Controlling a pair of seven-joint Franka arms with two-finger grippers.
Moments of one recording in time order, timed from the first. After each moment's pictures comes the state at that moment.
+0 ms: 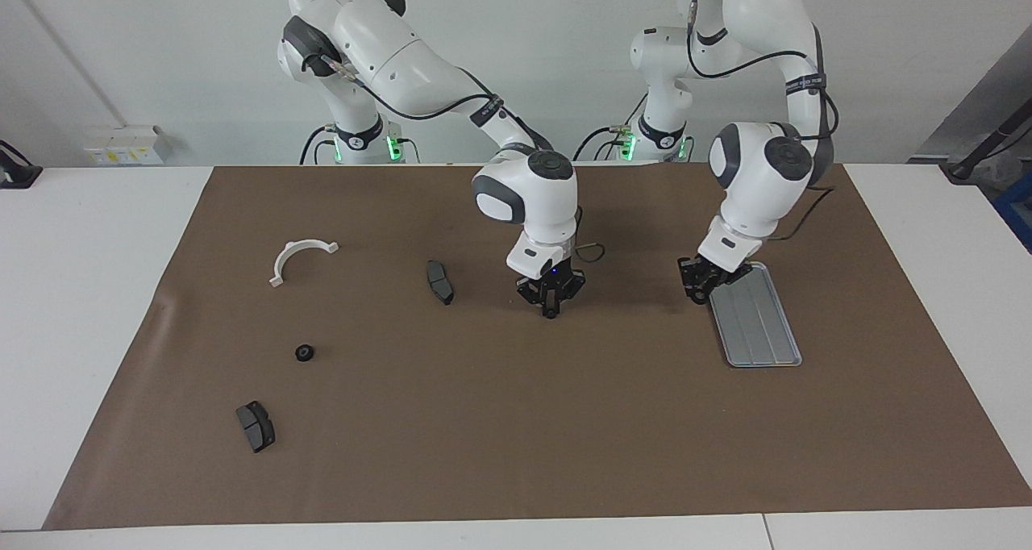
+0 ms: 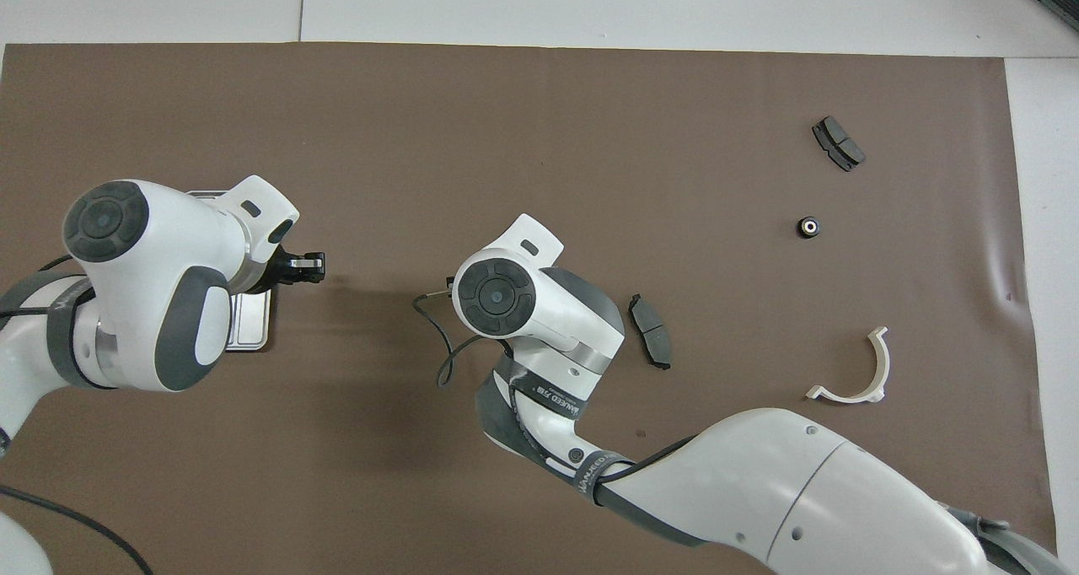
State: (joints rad) left arm -0.25 0.12 0.02 -2.13 -0.08 2.28 -0.18; right arm 0.28 0.65 0.49 -1.61 -0.52 2.34 0.91
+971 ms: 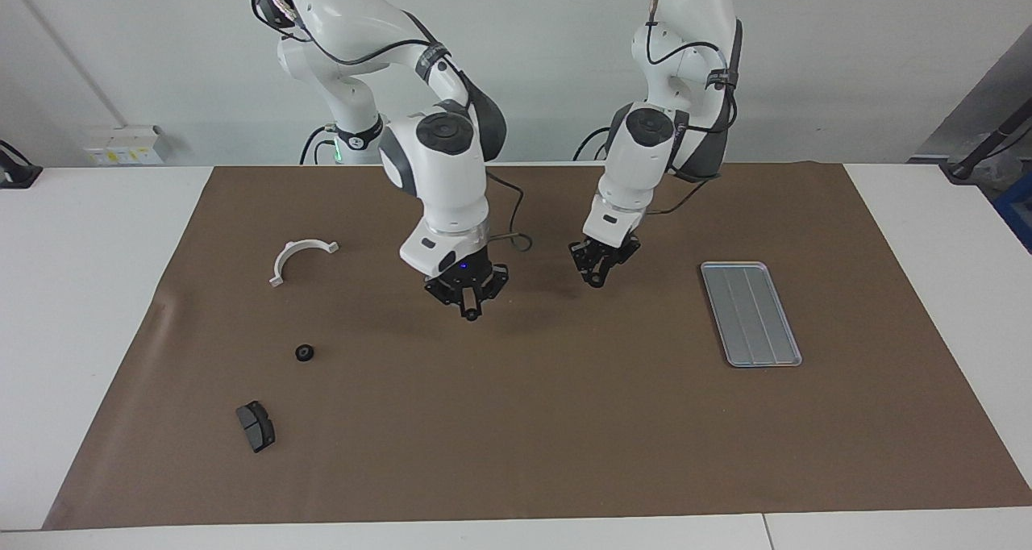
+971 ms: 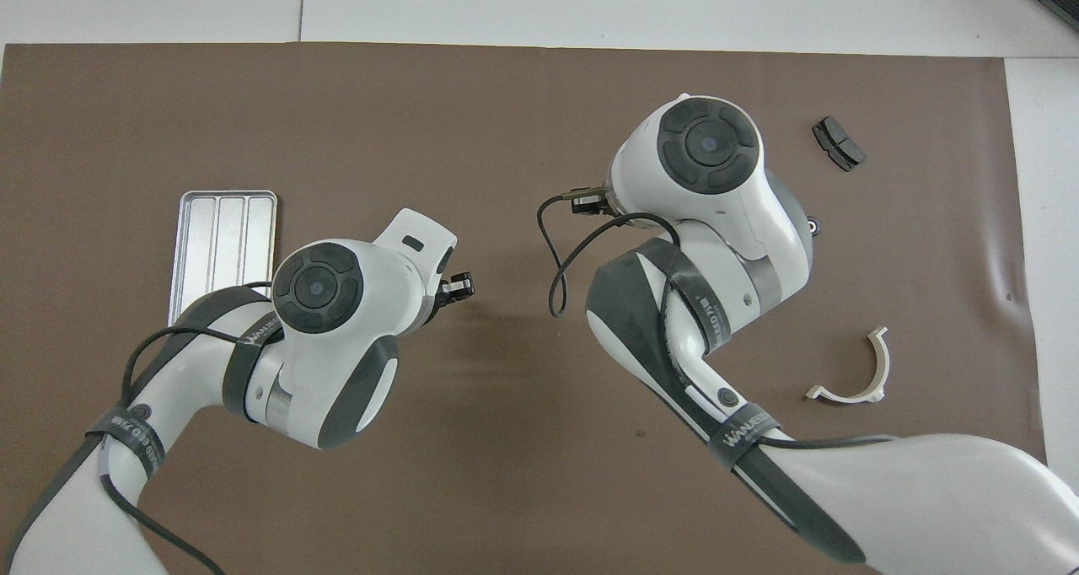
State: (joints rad) left arm -0.57 0.13 0.02 -2.10 -0.08 2.37 -0.68; right arm 0.19 0.40 0.26 -1.57 -0.15 2.10 0.42
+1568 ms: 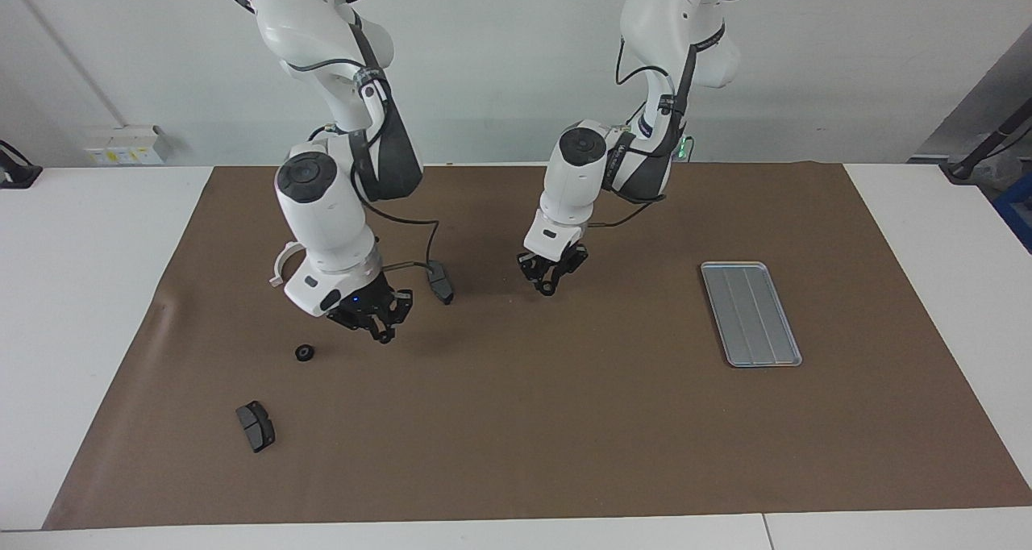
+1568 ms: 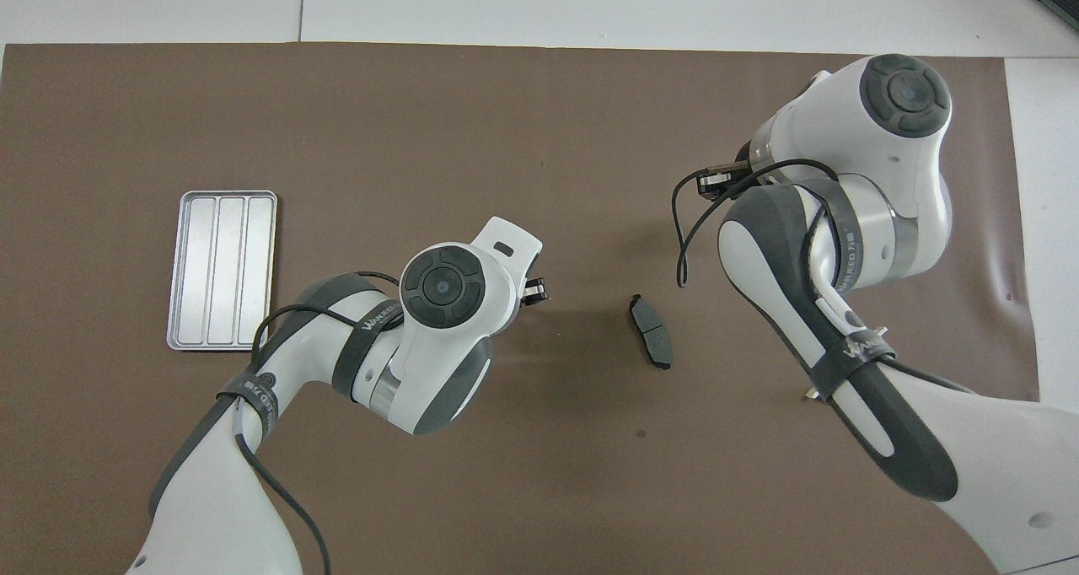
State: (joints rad) left arm -0.68 0.30 0.02 -1.96 -0.08 2.37 -0.78; right arm 0.19 0.36 -0.01 -1.69 0.04 2.14 0.04
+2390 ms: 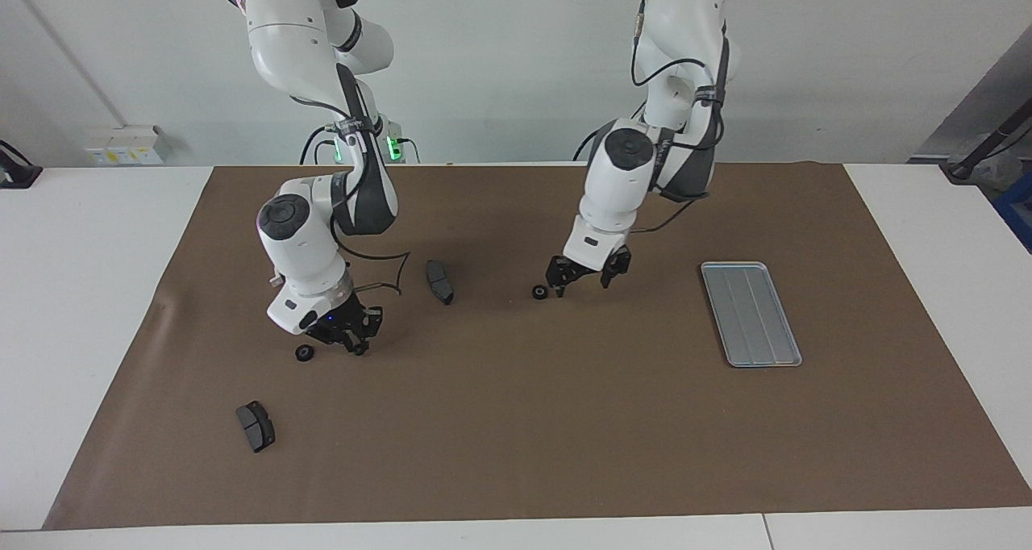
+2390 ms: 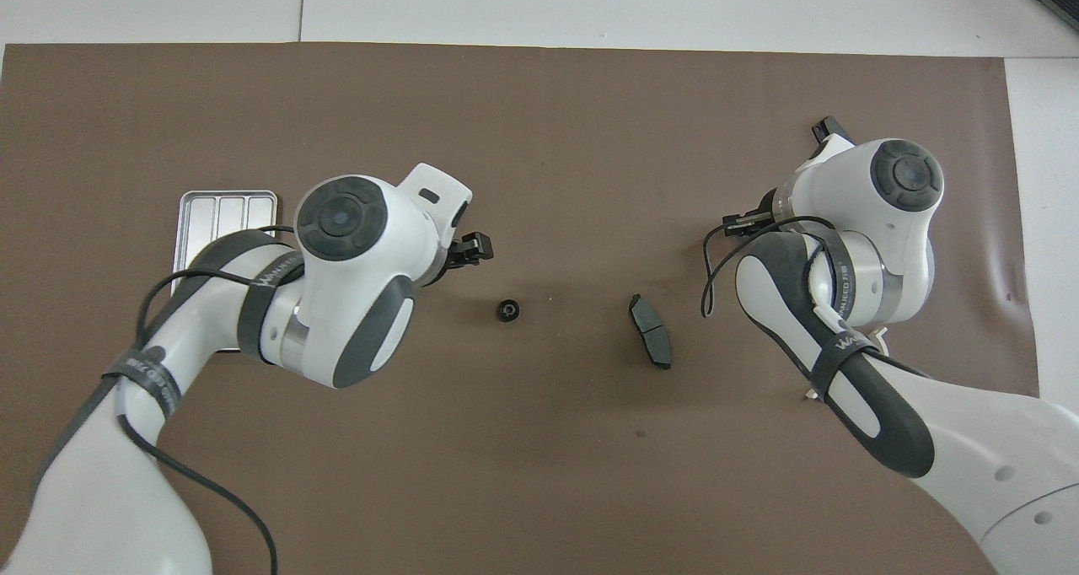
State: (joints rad) left arm -0.53 0.23 0.06 -1.89 -0.08 2.20 -0.59; right arm 0.18 0.38 -0.07 -1.92 0.10 2.40 -0.09
